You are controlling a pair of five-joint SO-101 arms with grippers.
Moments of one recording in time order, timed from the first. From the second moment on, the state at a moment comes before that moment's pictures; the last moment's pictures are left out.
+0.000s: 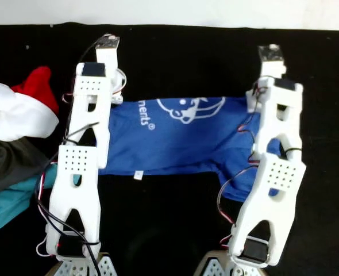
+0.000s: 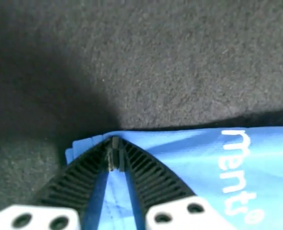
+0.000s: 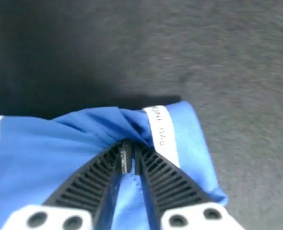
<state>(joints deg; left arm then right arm) -6.3 70.7 -74.0 80.1 -21.3 11.1 52.9 -44.7 65.0 18.2</state>
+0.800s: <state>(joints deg) 3.4 33.5 -58.0 101.6 -15.9 17.4 36.2 -75.6 100.4 23.5</state>
